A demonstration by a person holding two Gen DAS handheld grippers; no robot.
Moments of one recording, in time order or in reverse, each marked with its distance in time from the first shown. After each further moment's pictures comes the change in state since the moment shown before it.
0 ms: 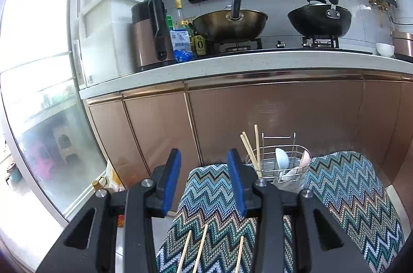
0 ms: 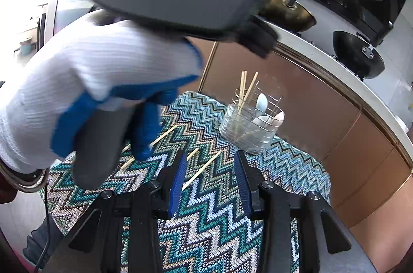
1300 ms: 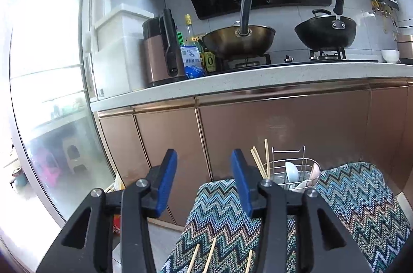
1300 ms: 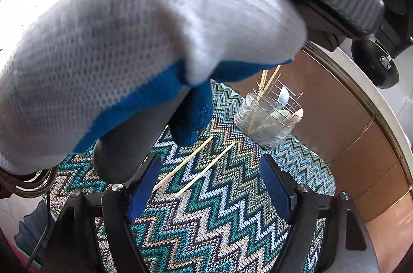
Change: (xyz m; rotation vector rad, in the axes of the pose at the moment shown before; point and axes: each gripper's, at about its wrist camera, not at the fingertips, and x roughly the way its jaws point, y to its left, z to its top) left arm -0.005 0.002 -0.003 -0.001 -0.110 0.069; right arm 0.026 0.022 0.003 -0.112 0.081 0.011
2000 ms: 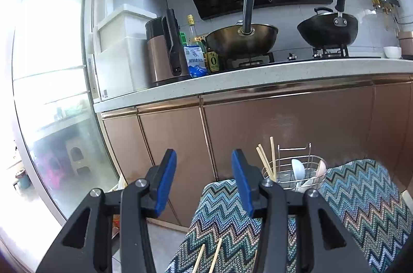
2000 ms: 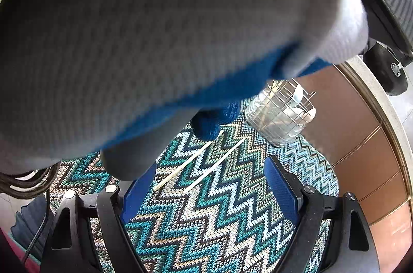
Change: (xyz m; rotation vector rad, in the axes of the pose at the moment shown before) left arm 0.004 0.001 -0.005 0.019 0.003 0.027; right arm 0.006 0.020 0.002 -0.055 0.046 0.018
